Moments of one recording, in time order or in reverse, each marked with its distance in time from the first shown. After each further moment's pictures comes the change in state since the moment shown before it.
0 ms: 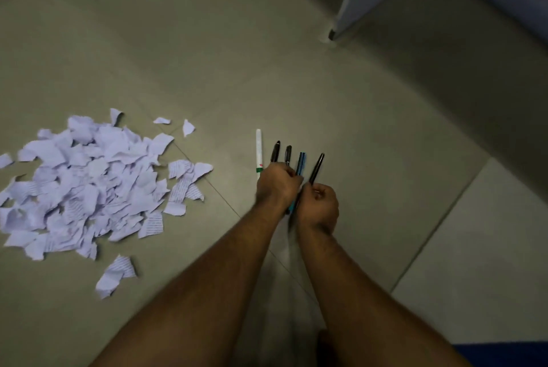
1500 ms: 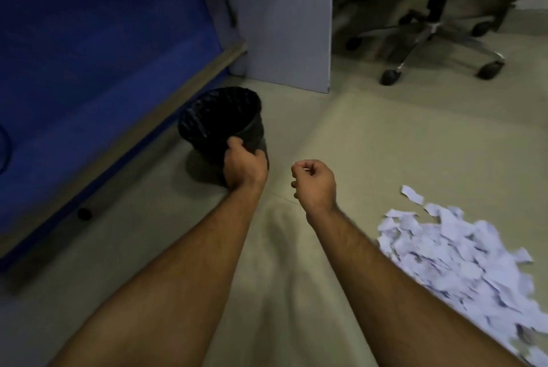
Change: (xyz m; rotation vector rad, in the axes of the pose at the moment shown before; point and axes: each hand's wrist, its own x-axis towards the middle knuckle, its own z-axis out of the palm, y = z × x) left_hand -0.312 -0.307 -0.506 -0.285 1.646 -0.758; right_hand -0.574 -0.043 0.185 -0.233 -1.638 -0.706
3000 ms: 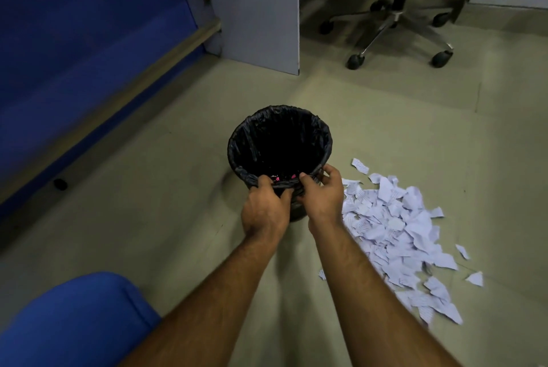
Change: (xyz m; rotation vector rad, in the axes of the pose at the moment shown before) left_hand -0.208 0.009 -0.010 0.288 -0.315 0.125; right_hand -0.066 0.034 -0.123 0.187 0.148 0.060
